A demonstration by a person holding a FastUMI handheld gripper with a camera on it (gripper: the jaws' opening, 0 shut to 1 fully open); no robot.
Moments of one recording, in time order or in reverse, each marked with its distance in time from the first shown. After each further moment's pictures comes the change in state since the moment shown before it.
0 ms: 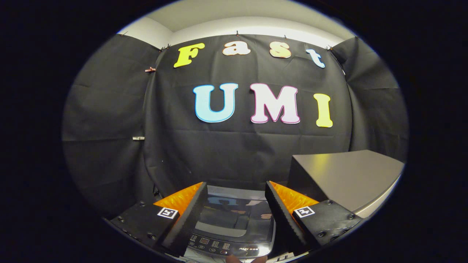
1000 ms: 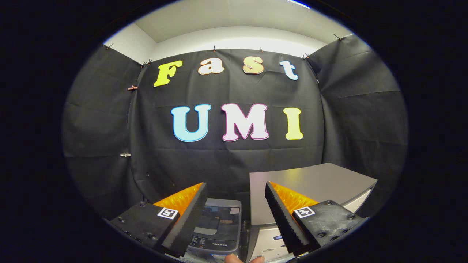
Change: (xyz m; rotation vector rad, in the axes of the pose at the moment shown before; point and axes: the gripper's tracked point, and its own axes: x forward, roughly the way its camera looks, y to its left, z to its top) arm -0.092 -0.104 0.074 0.045 -0.074 -0.142
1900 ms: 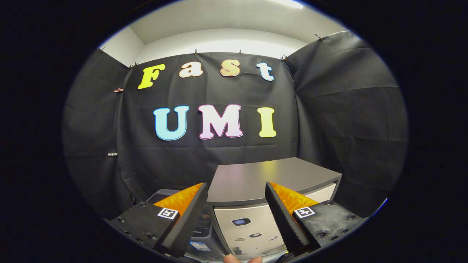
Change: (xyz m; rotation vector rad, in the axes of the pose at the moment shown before) arm -0.067 -0.086 -0.006 0.004 0.007 -0.118
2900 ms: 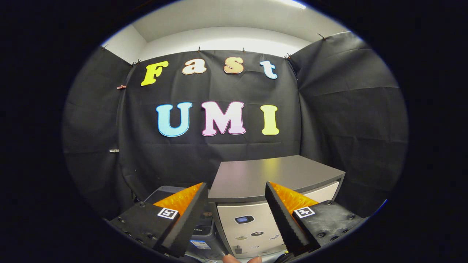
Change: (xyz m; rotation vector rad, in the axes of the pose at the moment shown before) arm 0.000 0.013 -0.009 -0.016 0.022 0.024
